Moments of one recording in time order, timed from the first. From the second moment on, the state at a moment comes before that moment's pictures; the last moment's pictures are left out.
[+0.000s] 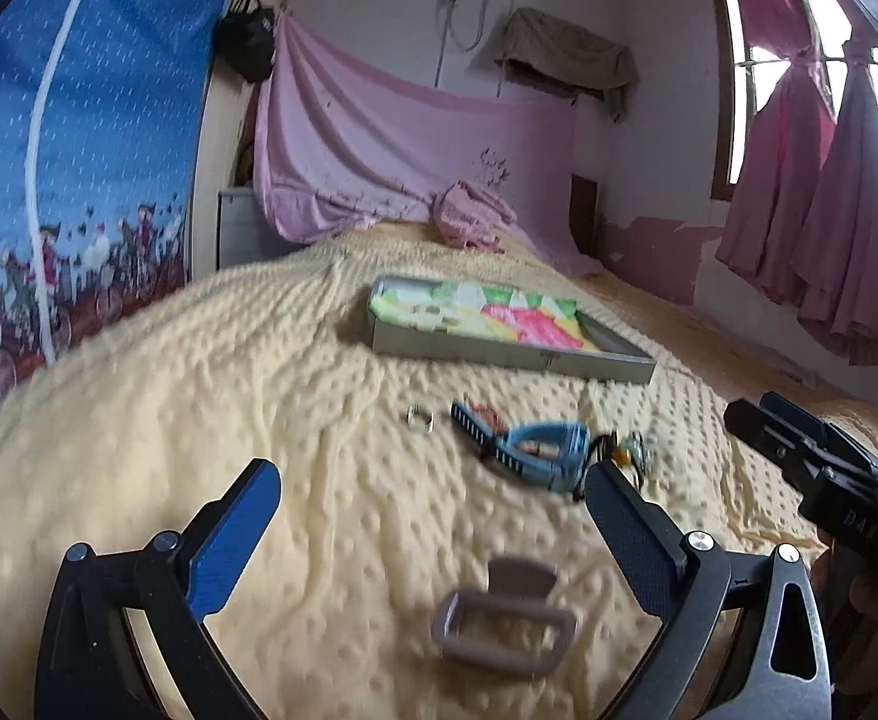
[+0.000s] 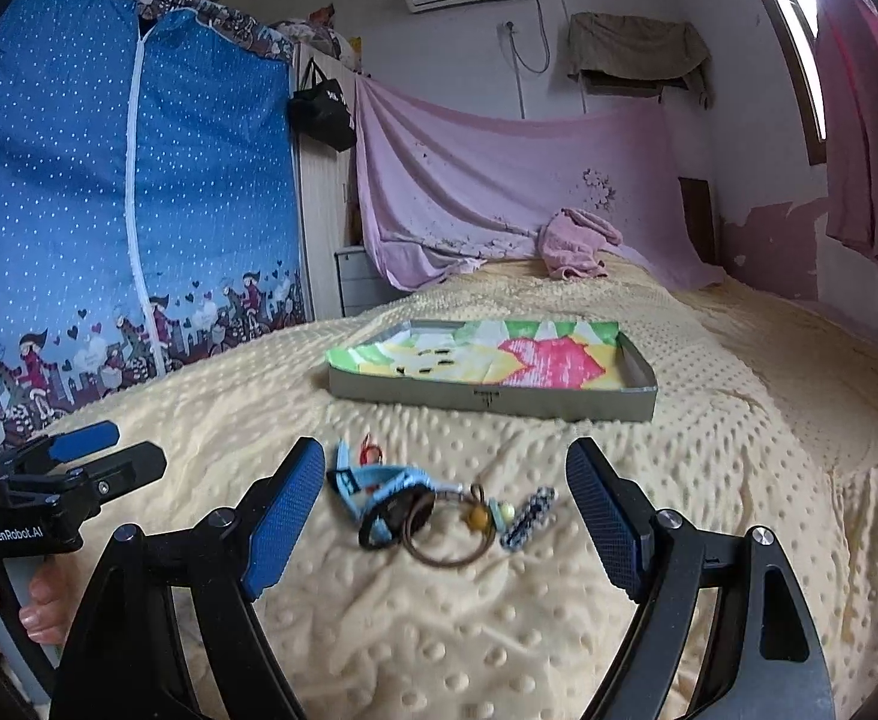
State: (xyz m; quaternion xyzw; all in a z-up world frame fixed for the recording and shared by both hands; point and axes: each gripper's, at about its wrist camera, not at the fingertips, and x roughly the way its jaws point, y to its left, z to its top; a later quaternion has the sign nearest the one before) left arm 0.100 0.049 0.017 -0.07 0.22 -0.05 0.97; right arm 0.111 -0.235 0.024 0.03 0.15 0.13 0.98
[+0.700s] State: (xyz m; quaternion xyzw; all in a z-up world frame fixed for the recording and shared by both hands) left arm 0.089 0.029 -0.028 -0.07 0.30 -0.09 0.95; right arm 0.124 -0.234 -0.009 0.02 0.24 0.14 0.96
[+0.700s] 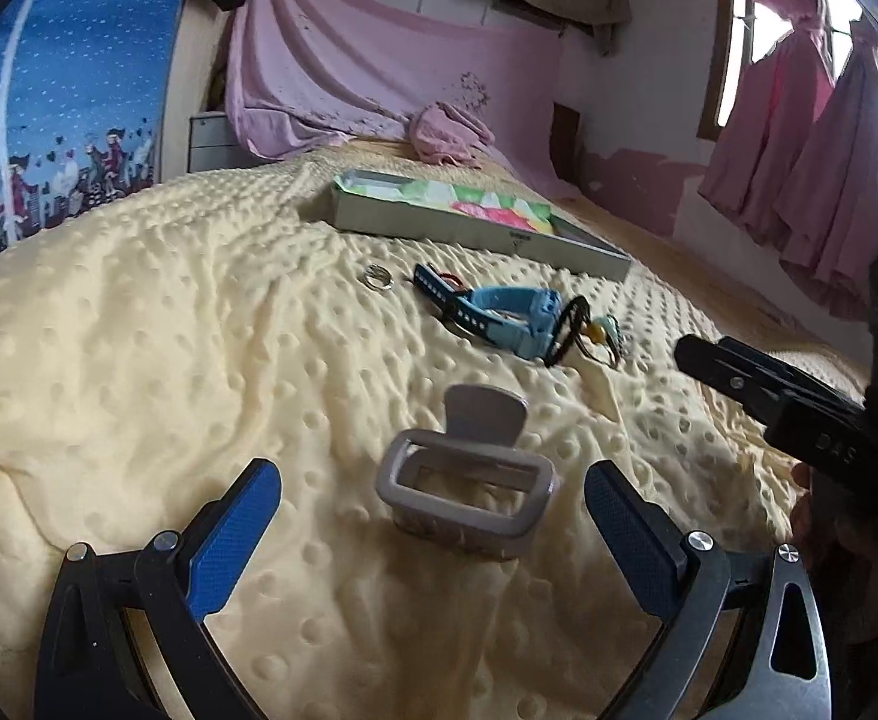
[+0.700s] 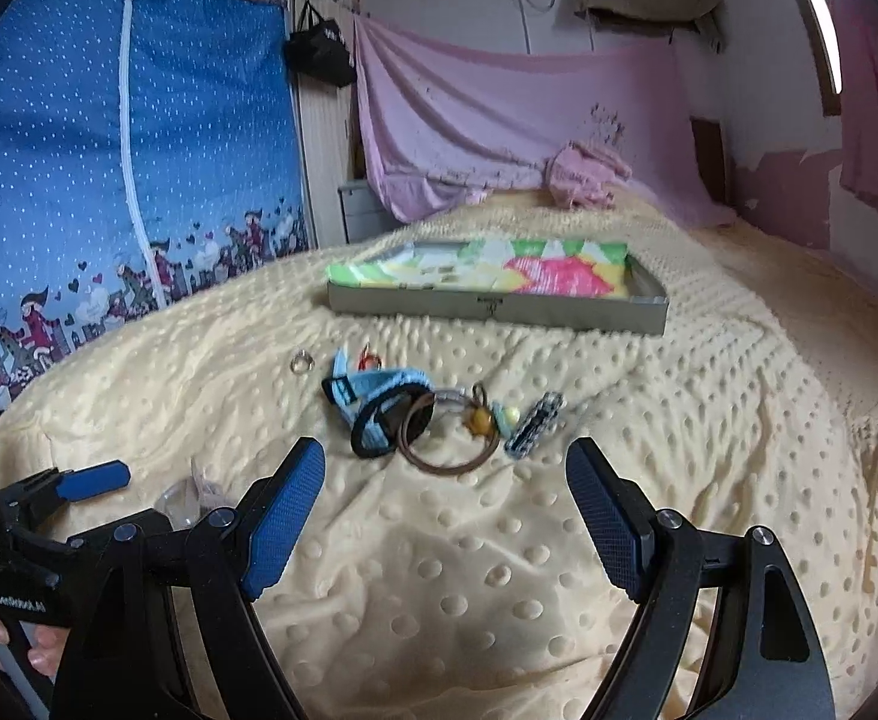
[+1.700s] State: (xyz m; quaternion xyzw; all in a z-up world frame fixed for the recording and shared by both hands) left arm 0.164 0.024 -0.028 -0.11 0.35 -0.09 0.93; right arm 0.212 -0.214 -0.048 0.07 0.39 0.18 0.90
